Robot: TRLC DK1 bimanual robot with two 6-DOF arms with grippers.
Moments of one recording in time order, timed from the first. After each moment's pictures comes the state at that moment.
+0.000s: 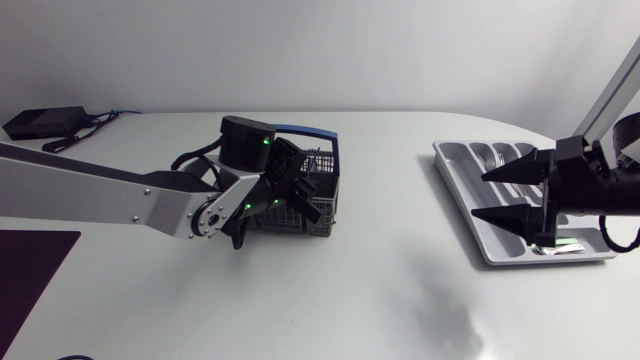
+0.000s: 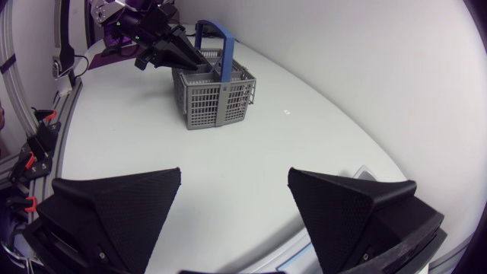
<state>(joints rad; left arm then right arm) -0.62 1.77 0.92 0.33 -0.02 0.21 -0.37 1.42 0.87 -0.60 -0.96 -1.23</state>
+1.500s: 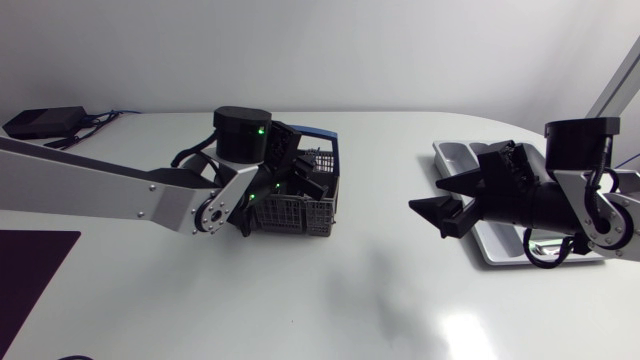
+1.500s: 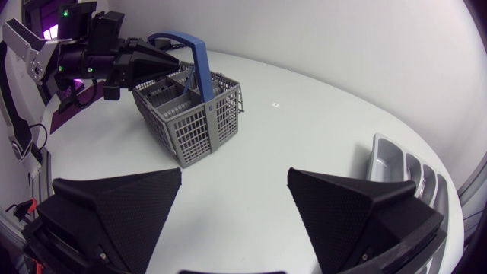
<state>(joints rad) -0.60 1.79 0.94 0.48 -0.10 0.16 0.06 1.26 0.61 0.00 -0.53 -0.32</state>
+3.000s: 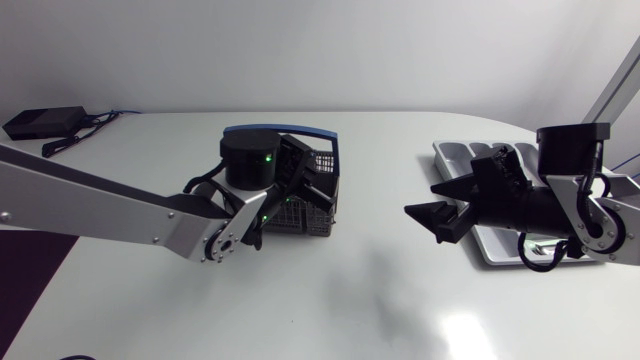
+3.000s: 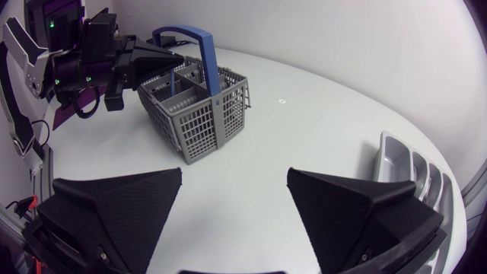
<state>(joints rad) -0.67 1.83 0.86 0.71 -0.21 0.22 0.08 1.27 0.60 0.02 -0.53 -0.32</state>
